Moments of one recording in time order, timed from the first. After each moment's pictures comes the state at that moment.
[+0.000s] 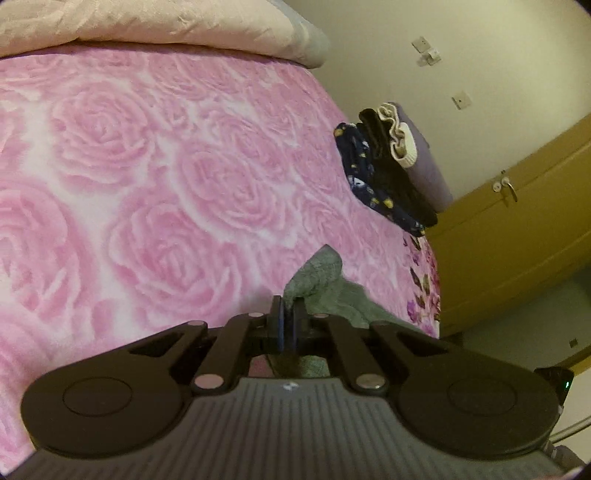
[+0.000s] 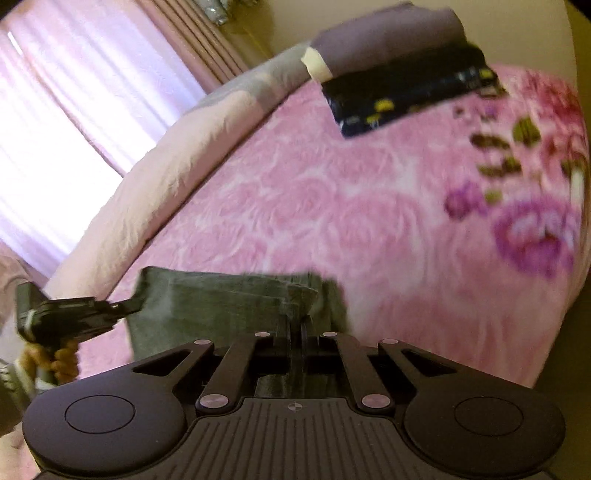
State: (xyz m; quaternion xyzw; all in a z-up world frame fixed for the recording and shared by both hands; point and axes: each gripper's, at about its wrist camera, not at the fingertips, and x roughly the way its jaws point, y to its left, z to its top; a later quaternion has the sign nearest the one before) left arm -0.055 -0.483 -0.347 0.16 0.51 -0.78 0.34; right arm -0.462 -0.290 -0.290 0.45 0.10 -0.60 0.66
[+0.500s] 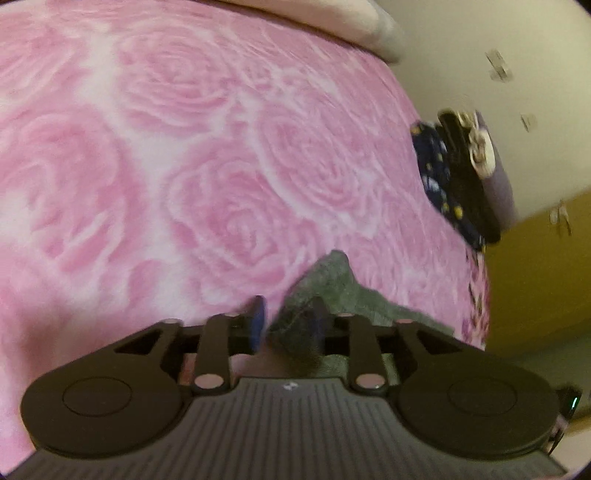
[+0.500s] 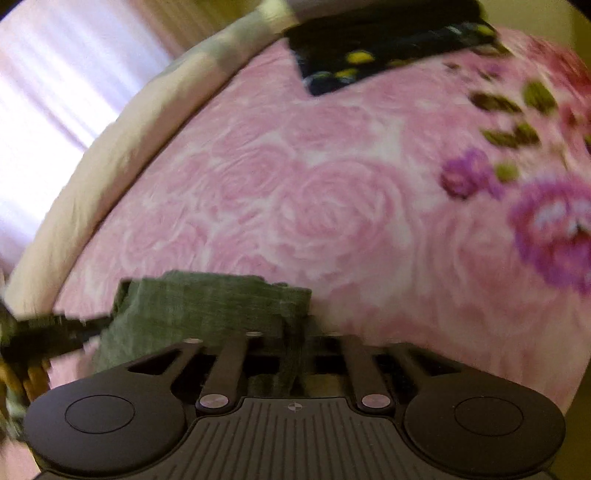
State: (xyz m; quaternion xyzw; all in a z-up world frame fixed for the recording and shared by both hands) left arm -0.046 -0.486 -0.387 0.16 0.57 -0.69 0.41; right arm -0.477 -0.338 -0.345 0.50 0.12 -0.62 0.60
